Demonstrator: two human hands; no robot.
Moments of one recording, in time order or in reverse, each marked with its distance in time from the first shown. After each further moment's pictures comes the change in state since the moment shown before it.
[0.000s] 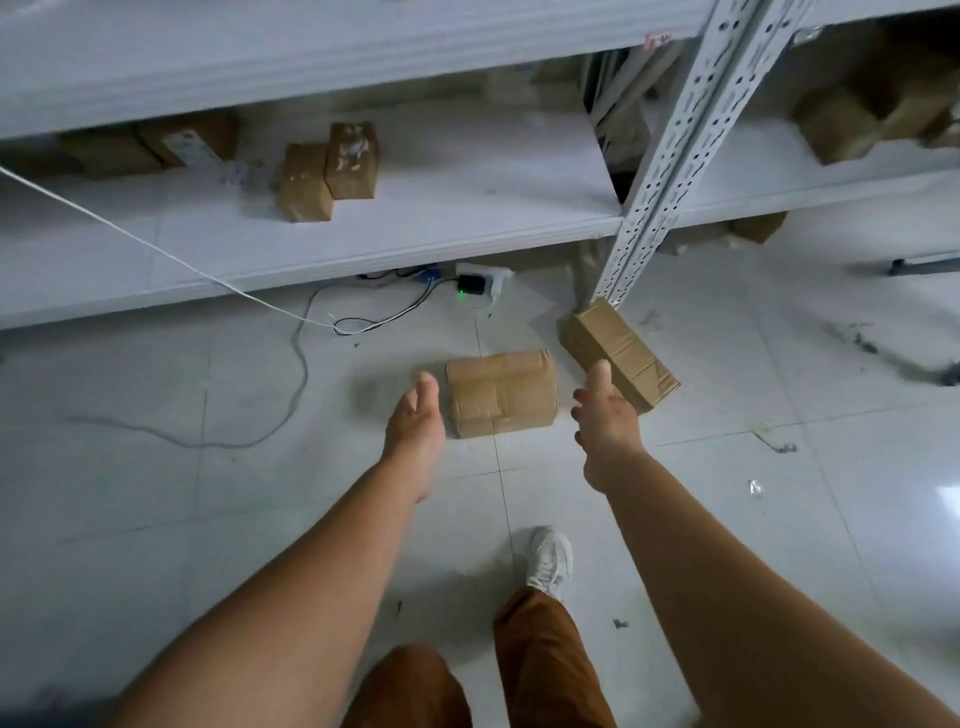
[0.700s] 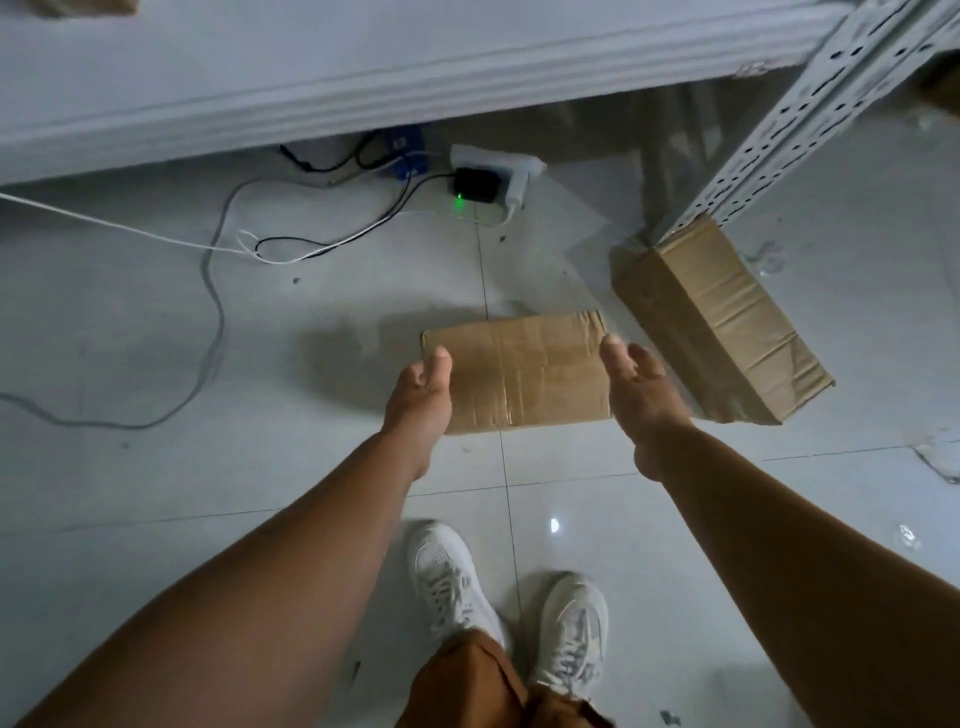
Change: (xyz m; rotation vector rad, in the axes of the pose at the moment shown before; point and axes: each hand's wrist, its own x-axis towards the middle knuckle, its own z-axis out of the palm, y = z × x) left_hand 0.303 -0.098 0.125 0.268 0.033 -0.163; right_hand 0.338 0.092 0.067 -0.316 -0.099 0.070
